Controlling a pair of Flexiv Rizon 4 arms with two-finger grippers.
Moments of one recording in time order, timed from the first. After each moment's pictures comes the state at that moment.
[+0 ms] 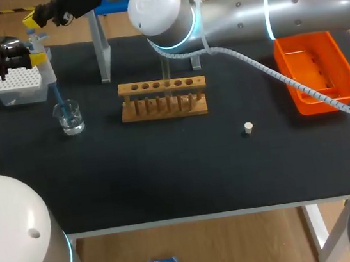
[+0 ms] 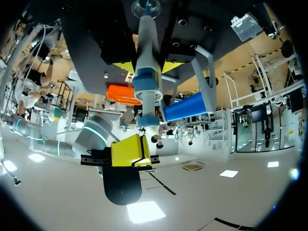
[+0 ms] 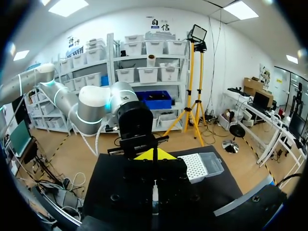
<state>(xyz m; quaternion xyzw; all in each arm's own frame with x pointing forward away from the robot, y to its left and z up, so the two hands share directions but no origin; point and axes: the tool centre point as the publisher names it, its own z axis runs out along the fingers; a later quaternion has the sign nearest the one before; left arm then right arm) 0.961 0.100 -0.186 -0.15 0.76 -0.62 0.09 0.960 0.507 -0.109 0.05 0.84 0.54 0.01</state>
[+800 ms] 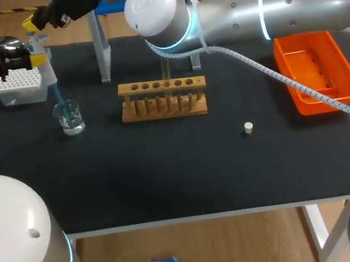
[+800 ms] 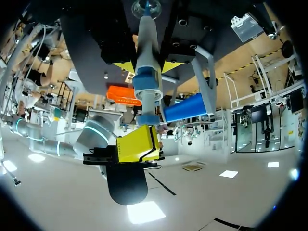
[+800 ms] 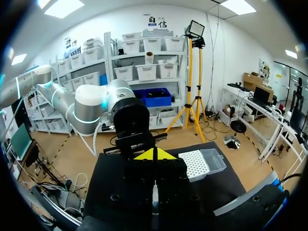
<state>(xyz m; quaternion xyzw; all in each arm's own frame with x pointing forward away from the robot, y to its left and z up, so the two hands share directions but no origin) 0.961 0.100 -0.188 -0.15 0.76 -0.62 0.09 0.965 0.512 -0.120 0.06 0.85 0.53 0.00</state>
